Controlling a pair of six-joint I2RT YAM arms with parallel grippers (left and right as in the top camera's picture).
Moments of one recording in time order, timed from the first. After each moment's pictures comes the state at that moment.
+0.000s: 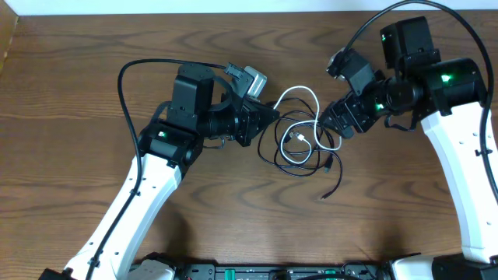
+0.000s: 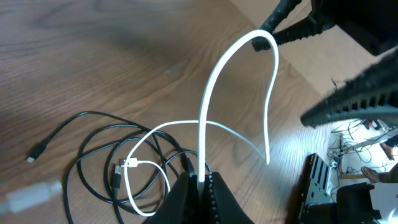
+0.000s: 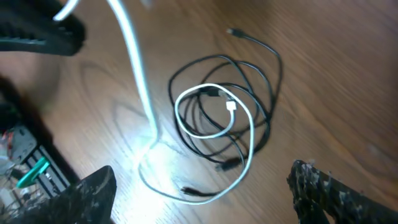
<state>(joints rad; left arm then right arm) -0.36 1.34 1.11 -0.41 0.76 -0.10 0.24 1.56 1.70 -1.32 -0.43 -0.42</state>
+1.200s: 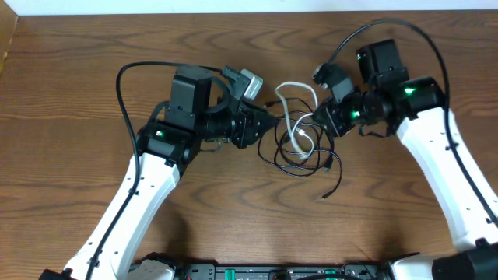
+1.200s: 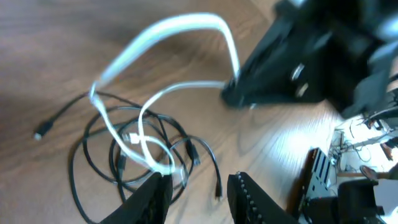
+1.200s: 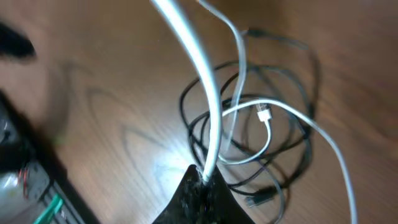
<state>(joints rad) -0.34 1.34 1.11 -0.48 0.75 -0.08 0.28 1.55 1.45 -1.02 -0.47 -0.20</state>
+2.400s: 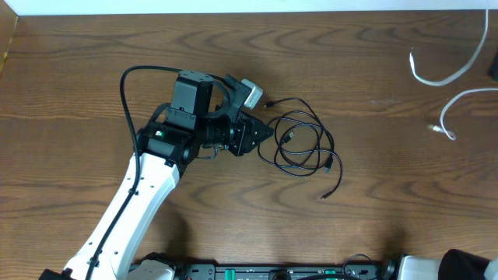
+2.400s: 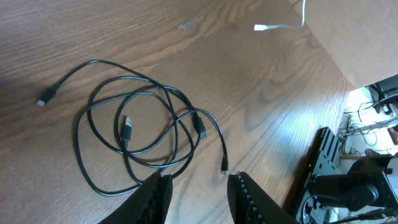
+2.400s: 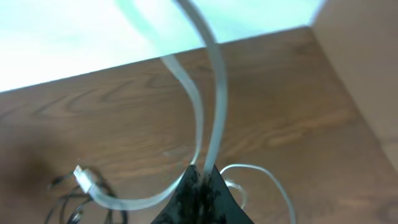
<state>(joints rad) -0.34 1.34 1.11 -0.61 0.72 -0.01 -0.30 1.53 2.17 -1.33 -0.05 0.03</state>
